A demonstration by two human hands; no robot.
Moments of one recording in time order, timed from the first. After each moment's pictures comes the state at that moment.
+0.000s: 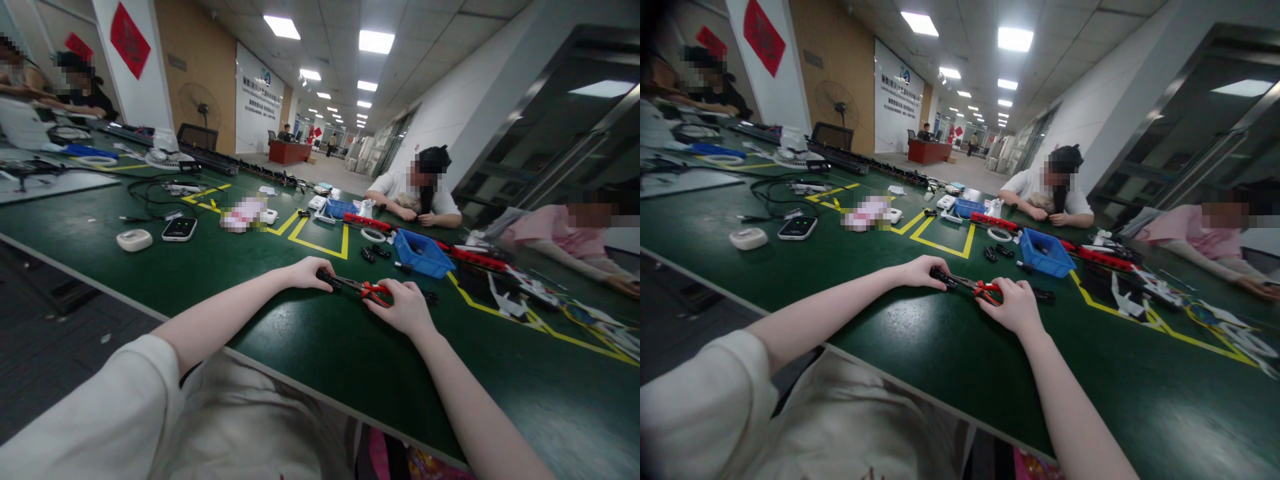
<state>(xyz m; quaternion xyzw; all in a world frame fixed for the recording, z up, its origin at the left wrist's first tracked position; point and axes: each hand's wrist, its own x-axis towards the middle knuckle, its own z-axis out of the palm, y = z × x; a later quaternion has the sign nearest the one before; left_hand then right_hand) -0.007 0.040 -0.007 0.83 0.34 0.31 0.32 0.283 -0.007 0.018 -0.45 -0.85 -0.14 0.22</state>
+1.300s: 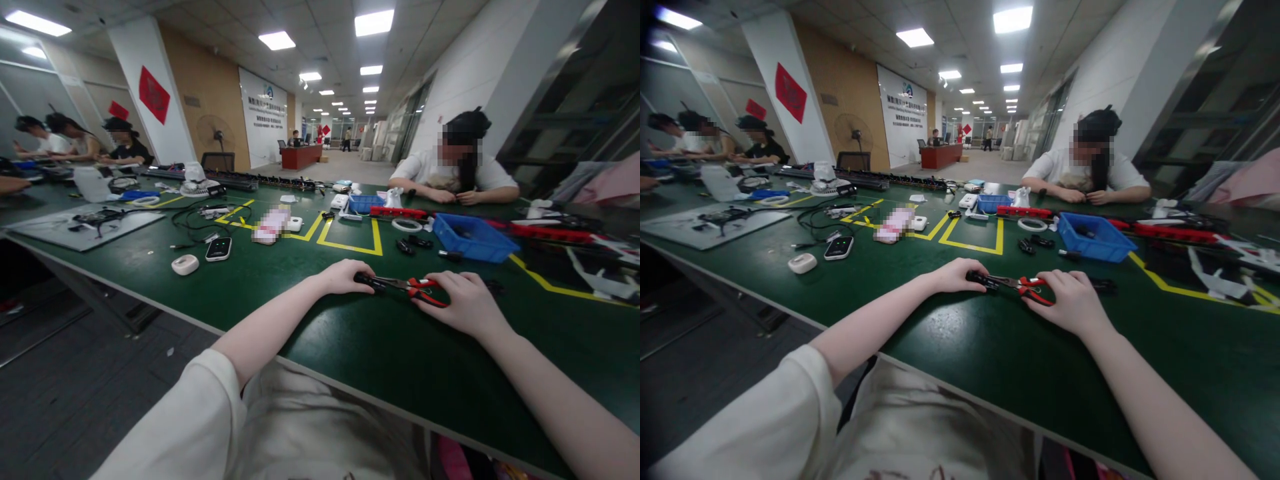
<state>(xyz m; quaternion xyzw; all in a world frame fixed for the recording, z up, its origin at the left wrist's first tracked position) -0.011 0.038 0.005 0.90 0.30 0.27 0.19 0.294 0.005 0.008 -0.37 -0.86 -0.24 0.27</state>
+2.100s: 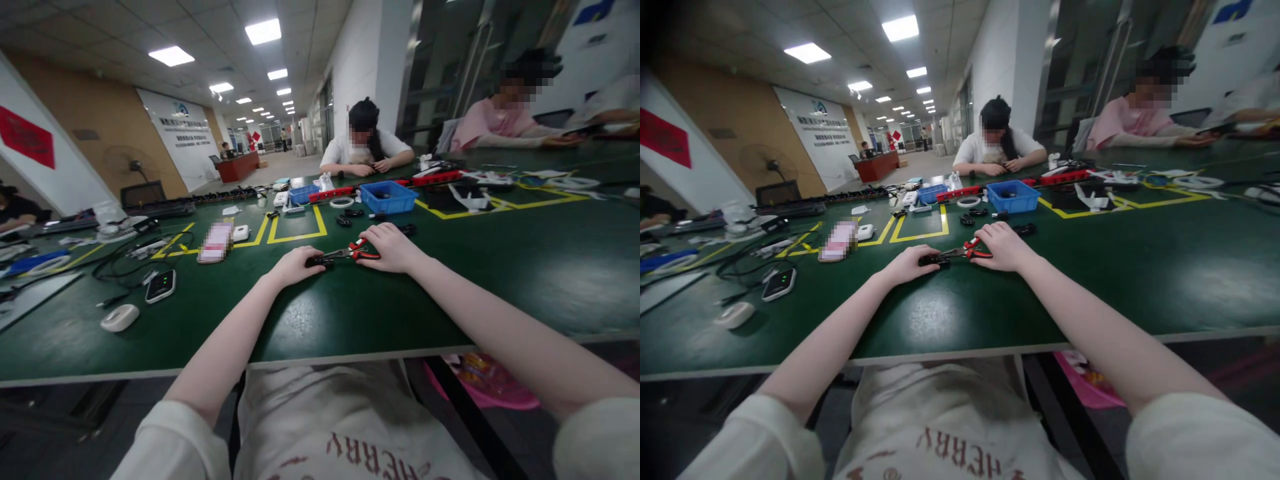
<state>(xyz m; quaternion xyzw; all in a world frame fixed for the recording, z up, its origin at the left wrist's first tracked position) -0.008 0.030 0.006 0.92 0.31 0.21 0.09 0.291 -0.004 0.009 -0.39 -0.86 -0.25 0.23</state>
